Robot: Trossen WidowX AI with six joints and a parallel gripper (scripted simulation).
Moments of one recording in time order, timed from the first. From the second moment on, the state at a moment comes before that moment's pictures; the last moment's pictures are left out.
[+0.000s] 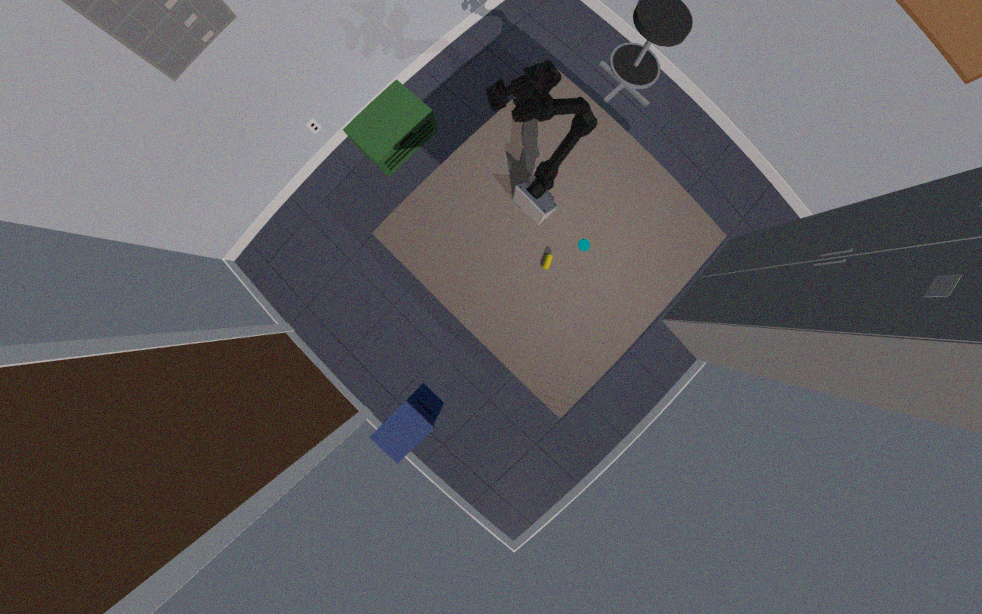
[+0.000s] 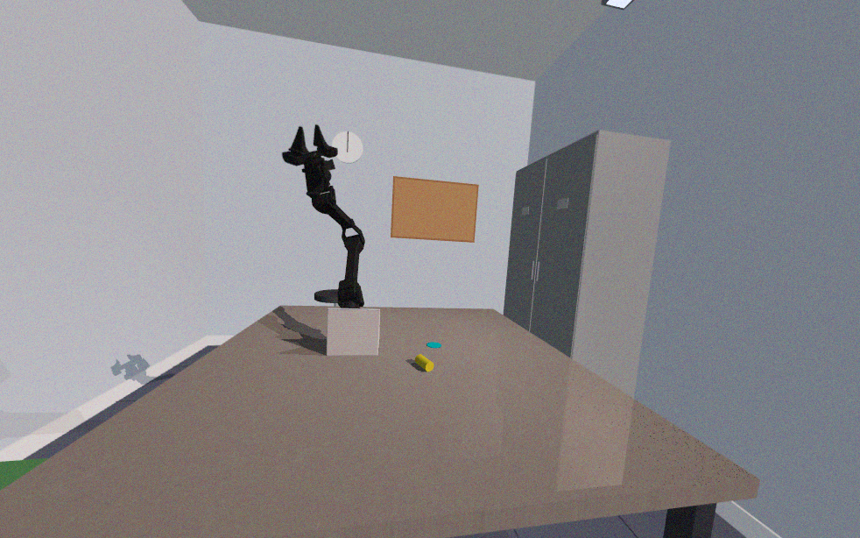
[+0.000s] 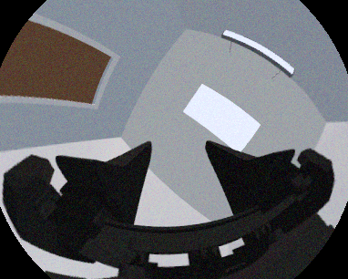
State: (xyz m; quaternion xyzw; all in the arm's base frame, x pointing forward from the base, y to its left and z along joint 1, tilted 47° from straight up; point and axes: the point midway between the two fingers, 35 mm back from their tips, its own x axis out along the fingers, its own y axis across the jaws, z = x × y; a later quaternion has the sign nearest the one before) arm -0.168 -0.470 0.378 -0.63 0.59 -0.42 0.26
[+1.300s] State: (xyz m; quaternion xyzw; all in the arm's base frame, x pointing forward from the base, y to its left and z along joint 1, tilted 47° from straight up) arm 0.072 -0.521 0.117 -0.20 0.42 -0.31 0.83
